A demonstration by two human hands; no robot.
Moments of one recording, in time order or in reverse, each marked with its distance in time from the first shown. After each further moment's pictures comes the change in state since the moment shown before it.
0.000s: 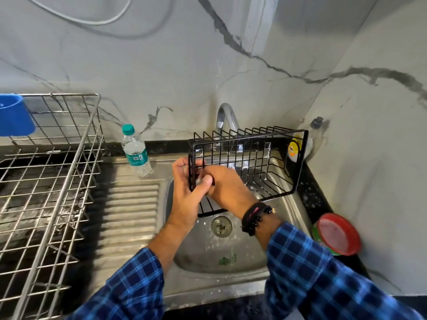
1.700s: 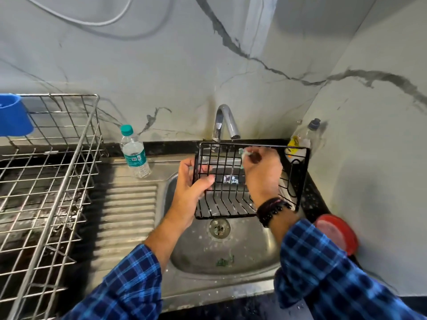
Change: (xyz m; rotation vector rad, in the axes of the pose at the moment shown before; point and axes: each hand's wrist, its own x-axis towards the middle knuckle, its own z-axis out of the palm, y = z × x) left_hand 0.009 0.001 0.002 -0.091 -0.073 -0.241; right_hand 0.011 0.053 -0.025 0.302 0.794 0.325
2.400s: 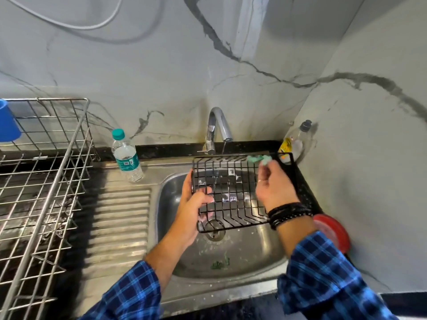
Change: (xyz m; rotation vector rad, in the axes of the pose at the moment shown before) left_hand -0.020 -0.017 0.016 -0.014 0.028 -0.267; right_hand 0.013 0.024 -0.035 0.579 -0.010 0.609
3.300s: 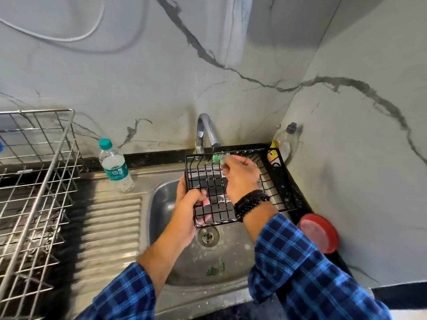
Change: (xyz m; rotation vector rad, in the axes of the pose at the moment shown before) left_hand 0.004 0.017 0.019 -0.087 -0.028 -0.068; right_hand -0.017 0.000 0.057 0.317 -0.107 0.095
